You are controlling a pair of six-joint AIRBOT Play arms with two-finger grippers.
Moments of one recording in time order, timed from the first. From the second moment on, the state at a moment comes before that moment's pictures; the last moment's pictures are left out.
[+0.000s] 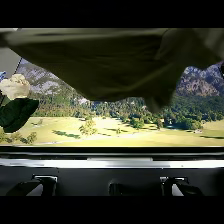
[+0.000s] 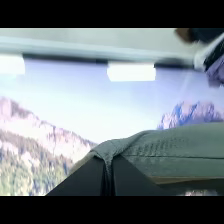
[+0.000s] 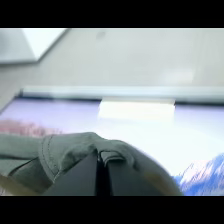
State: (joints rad) left arm 0.00 -1.00 1.89 1.24 -1.23 -1.62; right arm -0.19 -0.87 1.80 2.20 -1.11 -1.73
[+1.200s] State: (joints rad) left arm -0.01 -1.76 1.73 1.54 -1.21 -1.83; right arm 0.11 -1.88 1.84 2.01 -0.96 -1.37
